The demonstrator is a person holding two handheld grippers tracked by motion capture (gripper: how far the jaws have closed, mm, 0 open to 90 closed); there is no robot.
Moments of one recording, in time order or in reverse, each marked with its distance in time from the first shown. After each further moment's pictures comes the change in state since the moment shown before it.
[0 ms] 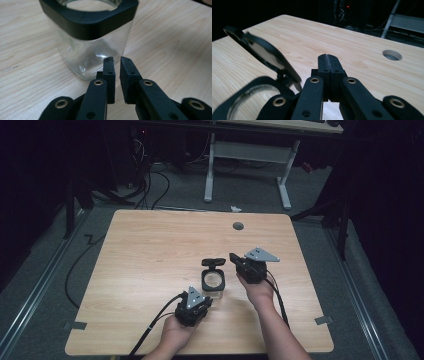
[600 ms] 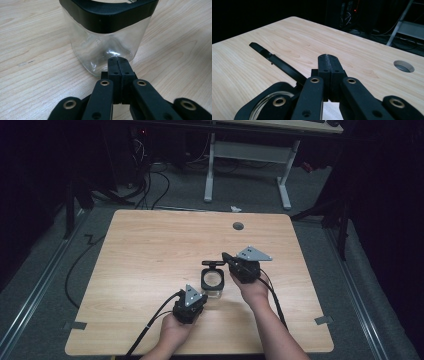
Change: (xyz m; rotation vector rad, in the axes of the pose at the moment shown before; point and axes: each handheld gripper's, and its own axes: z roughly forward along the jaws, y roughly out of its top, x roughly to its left) left arm 0.010 0.002 0.003 -0.024 0.046 0.009; right arm 0.019 0.009 0.003 0.001 0.038 -0.060
